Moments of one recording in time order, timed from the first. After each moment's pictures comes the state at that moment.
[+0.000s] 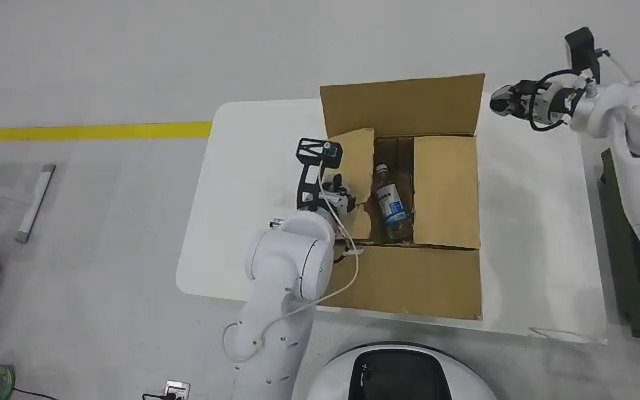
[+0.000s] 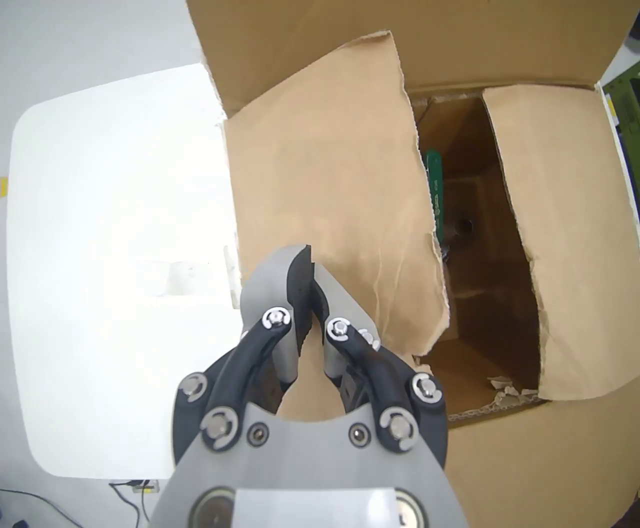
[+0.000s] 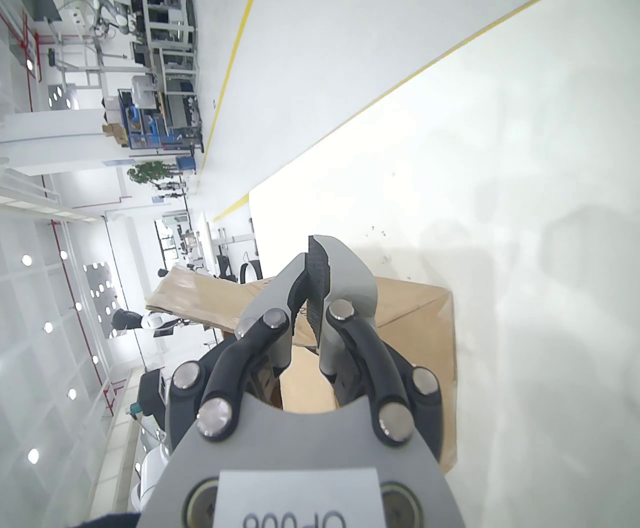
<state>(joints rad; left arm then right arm) 0.95 -1.66 -1.17 -1.87 1.54 0.05 -1.19 -0.49 -1.06 1.45 -1.10 -0.07 0.26 1.00</state>
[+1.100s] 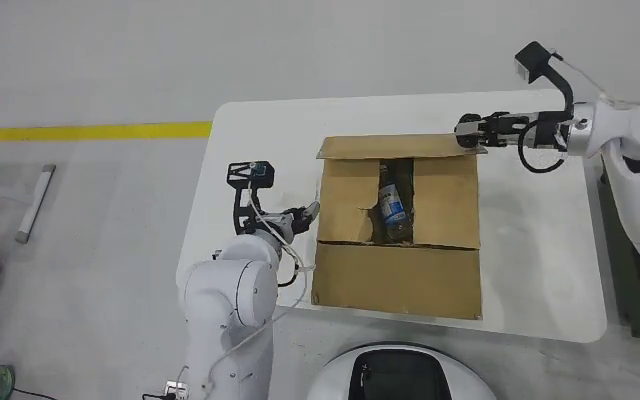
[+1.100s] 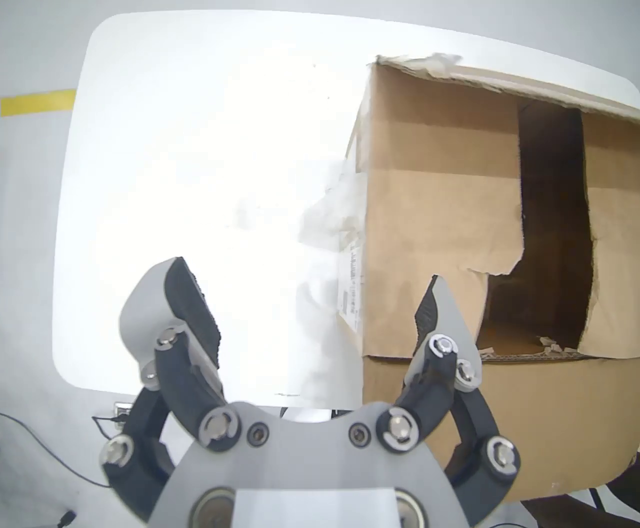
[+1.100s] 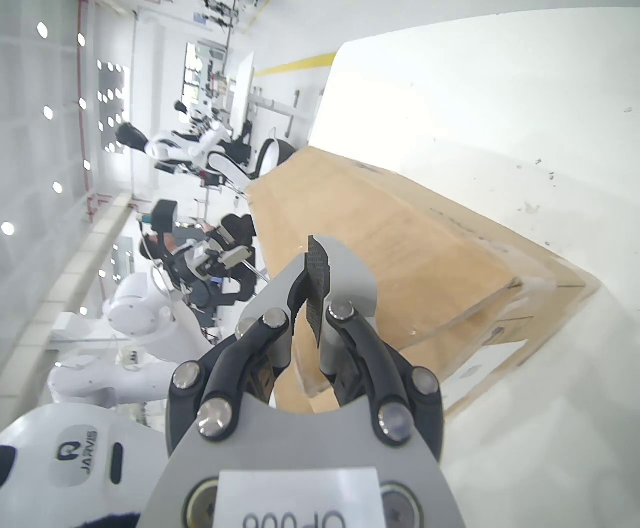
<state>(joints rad) 1.09 -1.62 -1.38 -2.12 1.56 0.08 -1.35 -0.65 -1.01 1.43 -1.40 0.04 -0.08 1.28</state>
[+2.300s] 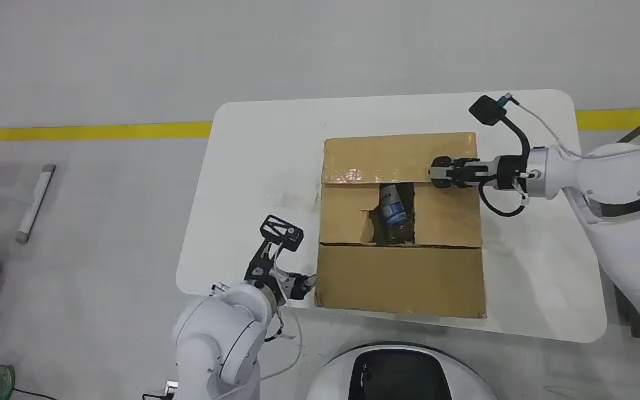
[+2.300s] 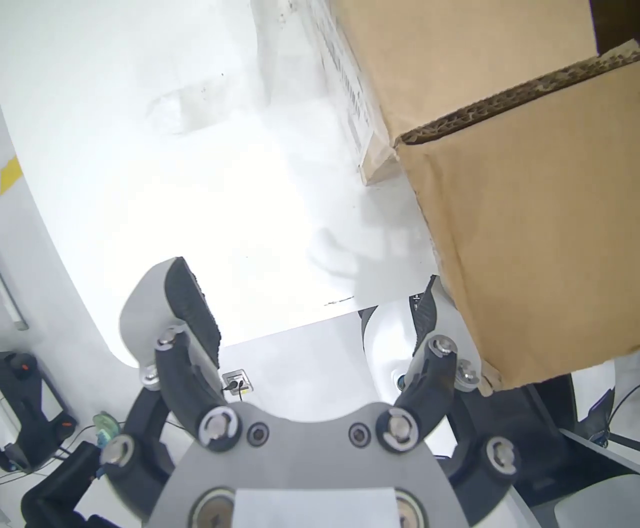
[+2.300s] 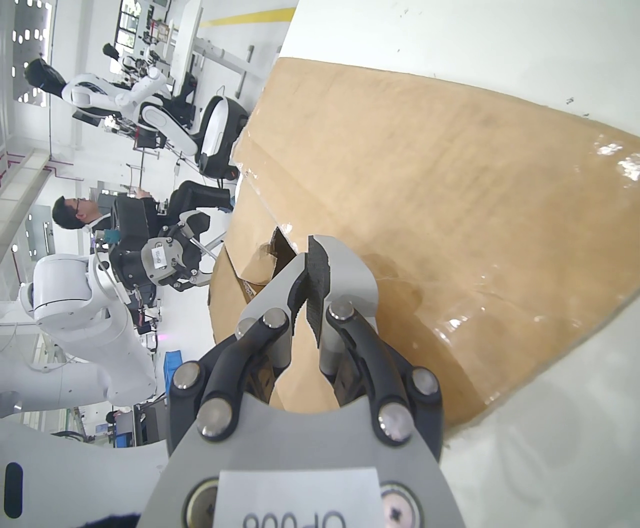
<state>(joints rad) 1.31 -1.53 -1.41 -2.24 1.45 -0.39 -1.43 -0.79 -0.98 1.34 -1.60 -0.06 -0.04 1.16</state>
